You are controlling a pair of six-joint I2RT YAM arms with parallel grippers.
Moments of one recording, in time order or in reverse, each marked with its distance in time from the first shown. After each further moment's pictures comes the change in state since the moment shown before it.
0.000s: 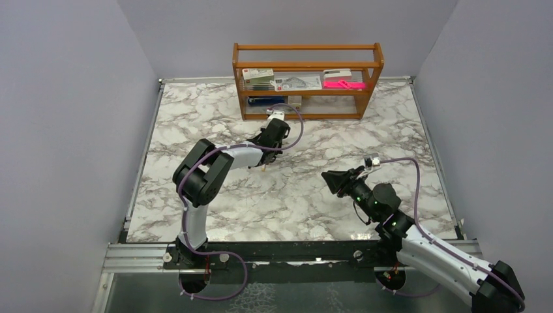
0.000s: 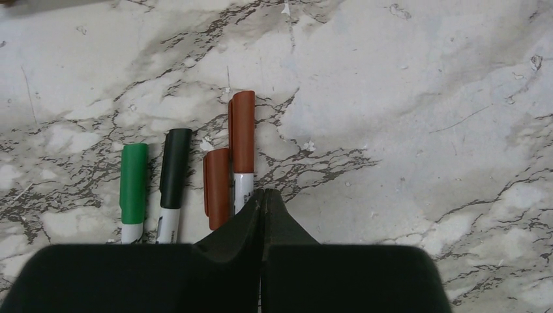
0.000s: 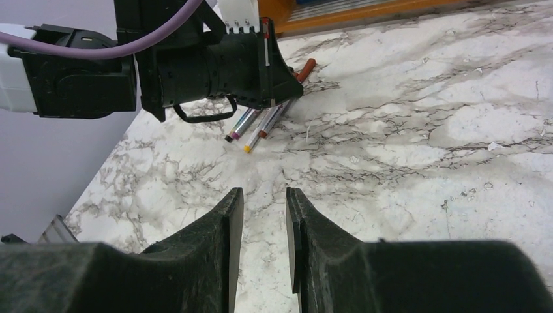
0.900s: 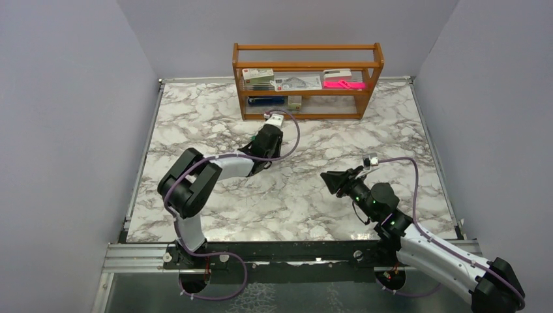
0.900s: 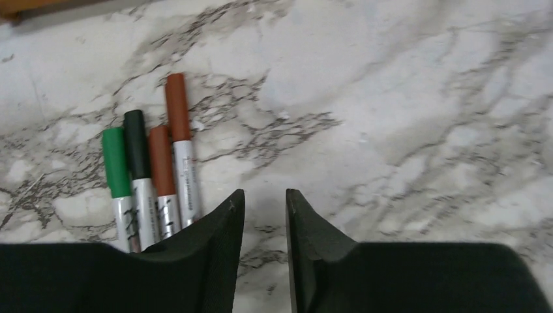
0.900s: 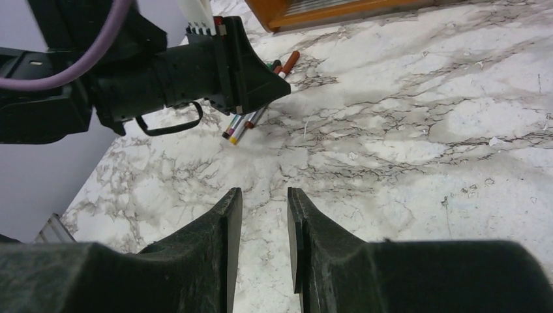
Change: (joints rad) left arm 0.014 -0.127 -0.179 0.150 0.075 0.057; right arm 0.000 0.037 -0.001 0.018 0.000 0.003
